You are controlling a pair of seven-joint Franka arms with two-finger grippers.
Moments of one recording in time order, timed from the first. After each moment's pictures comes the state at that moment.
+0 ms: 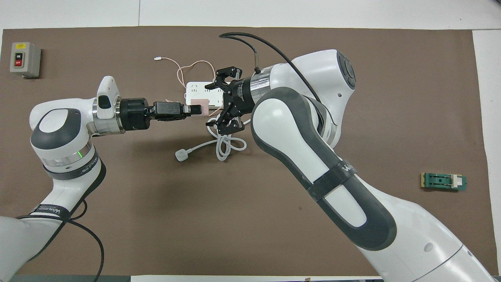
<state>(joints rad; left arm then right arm) -0.14 0.25 0.01 -2.00 -1.54 1.77 0.78 0.42 0.48 0.09 -1.48 0.94 2.22 1.55</state>
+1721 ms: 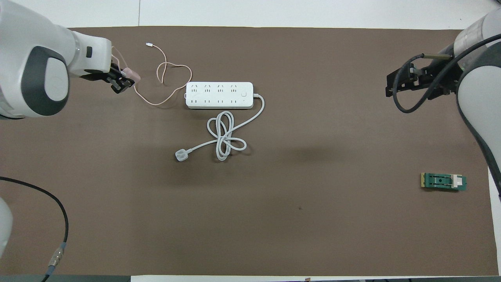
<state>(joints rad) -0.18 0.40 0.00 -1.51 -0.13 2.05 0.88 -0.01 0.21 0.09 -1.36 0.06 1.52 0.12</state>
